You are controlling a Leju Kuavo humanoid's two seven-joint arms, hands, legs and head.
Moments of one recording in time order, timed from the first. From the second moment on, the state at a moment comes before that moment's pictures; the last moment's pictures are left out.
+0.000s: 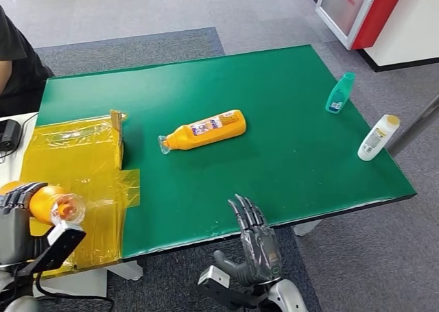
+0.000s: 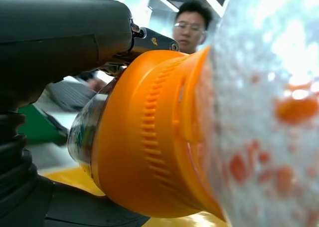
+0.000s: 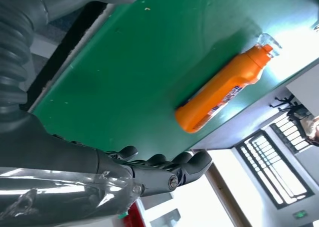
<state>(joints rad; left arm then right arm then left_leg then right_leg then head) 0.15 0.09 0.06 -1.77 -1.18 0.28 -0.02 0.15 -0.05 0.57 -1.52 0.99 -0.55 0.08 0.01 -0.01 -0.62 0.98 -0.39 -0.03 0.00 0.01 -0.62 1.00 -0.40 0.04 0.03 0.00</state>
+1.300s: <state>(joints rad) -0.25 0.08 -0.19 -1.27 -1.45 0.06 0.23 0.11 -0.05 0.58 -1.45 0.93 -0.46 0.01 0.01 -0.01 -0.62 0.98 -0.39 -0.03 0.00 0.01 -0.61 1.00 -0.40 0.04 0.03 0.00</state>
